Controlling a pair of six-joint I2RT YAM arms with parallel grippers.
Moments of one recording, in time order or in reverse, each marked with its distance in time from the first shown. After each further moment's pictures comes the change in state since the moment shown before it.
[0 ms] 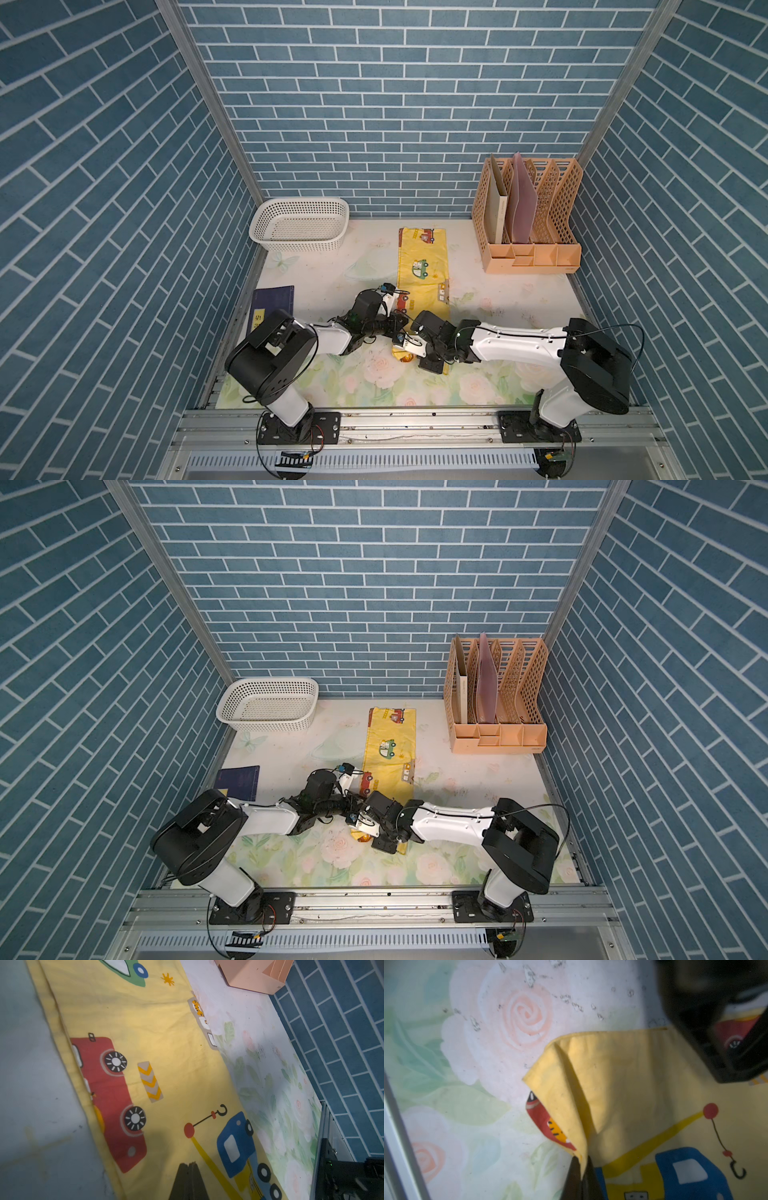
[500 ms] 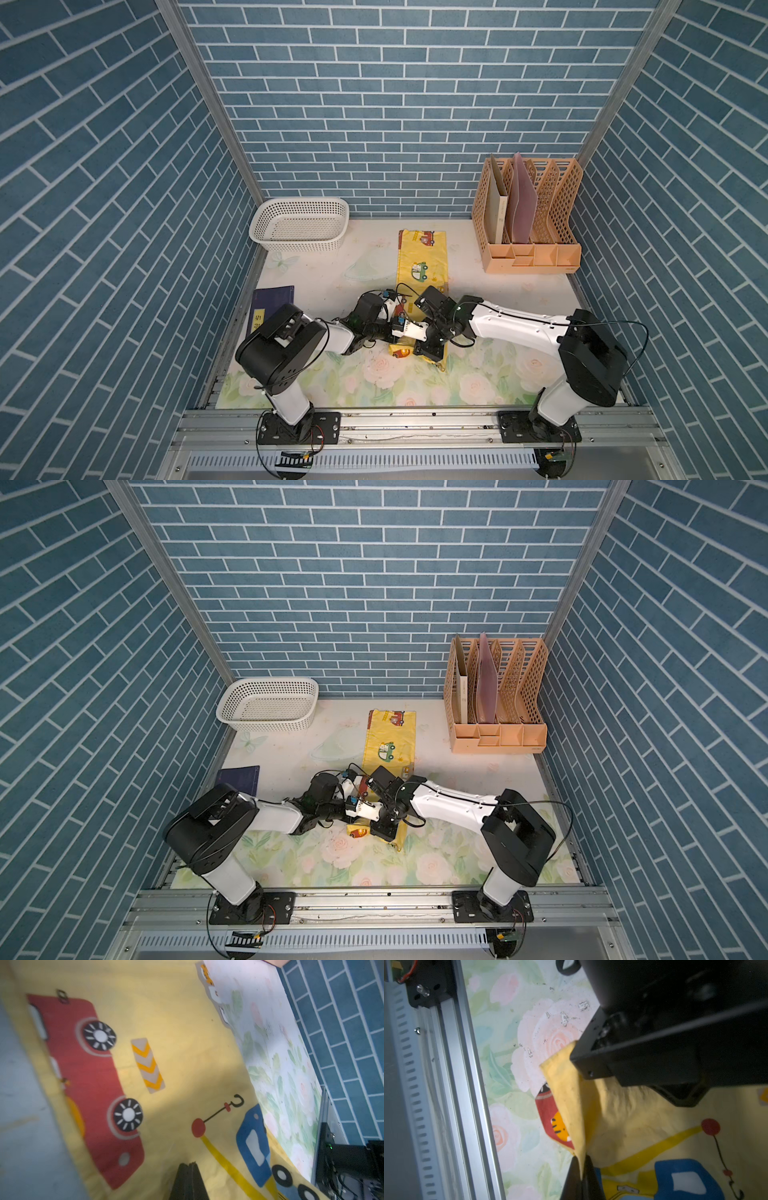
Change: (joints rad) left arm 0.014 0.037 0.008 -0.044 0.023 0.016; right arm -0.148 0.067 0.177 -0.218 -0.309 -0.083
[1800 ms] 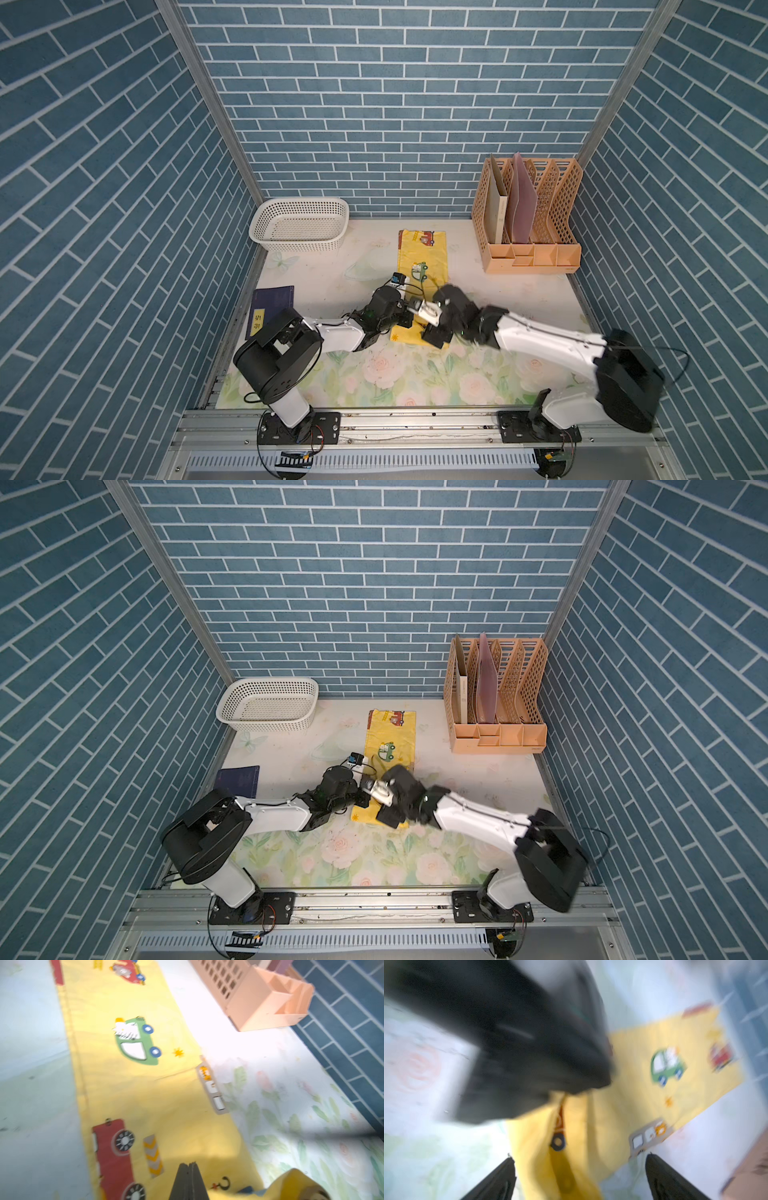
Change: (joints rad) left arm -0.118 0.000 0.137 0.006 -0.388 0.009; right arm 0.133 -0.321 -0.312 0.483 0.575 -0.037
